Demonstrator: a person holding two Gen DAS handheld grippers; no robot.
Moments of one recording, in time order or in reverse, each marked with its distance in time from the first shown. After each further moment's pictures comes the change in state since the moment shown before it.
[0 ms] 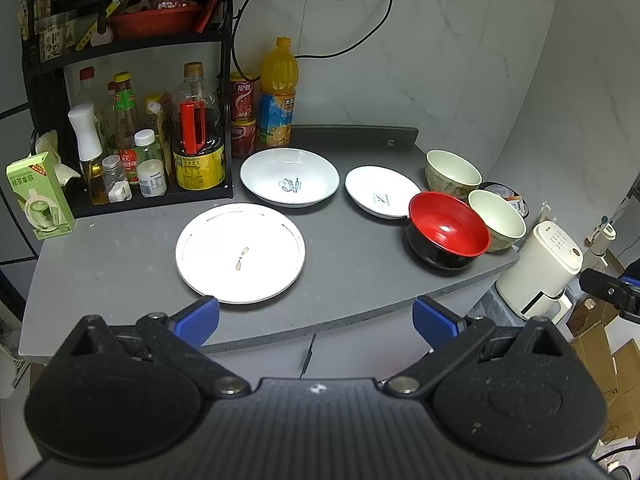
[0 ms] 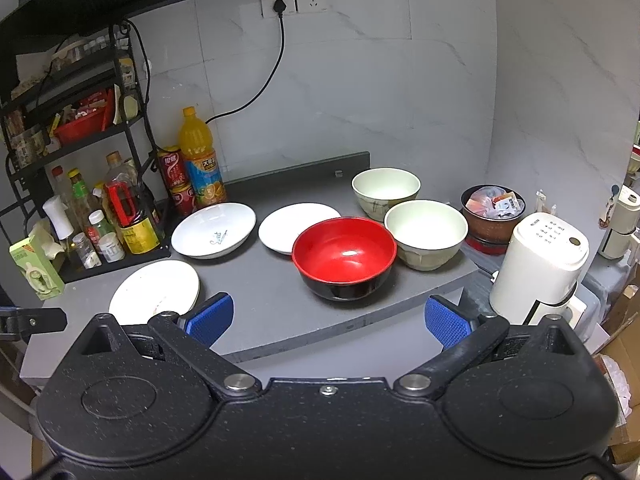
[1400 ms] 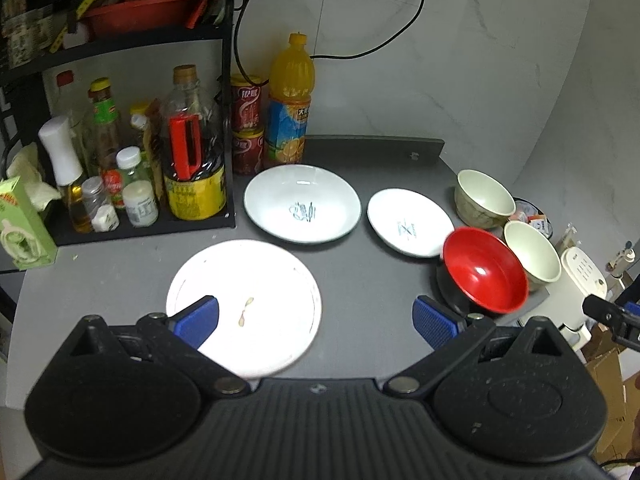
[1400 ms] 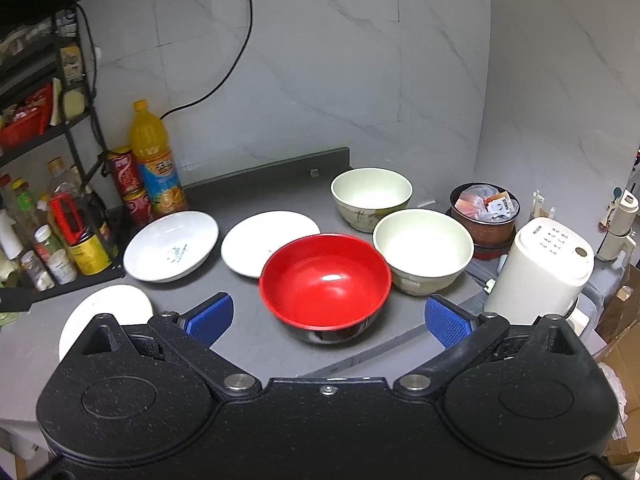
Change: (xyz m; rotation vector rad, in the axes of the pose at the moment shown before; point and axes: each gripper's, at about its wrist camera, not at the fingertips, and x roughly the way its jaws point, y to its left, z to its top) left arm 0.091 0.016 0.079 -0.027 0.025 0.023; right arm 0.095 0.001 0.037 0.017 0.028 -0.091
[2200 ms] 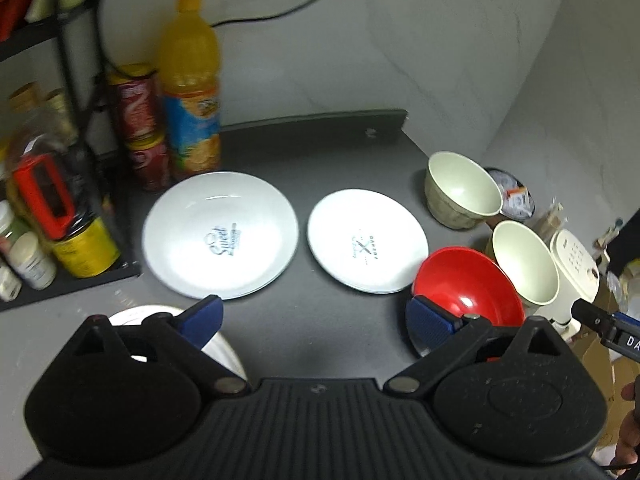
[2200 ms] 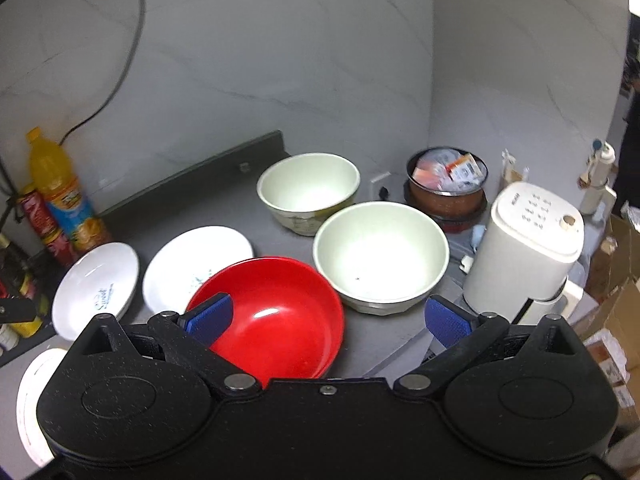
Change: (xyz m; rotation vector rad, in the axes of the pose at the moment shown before) left arm 0.139 -0.062 0.084 0.111 0.150 -0.120; right arm 0.098 -0.045 0.036 0.181 0.095 -0.128
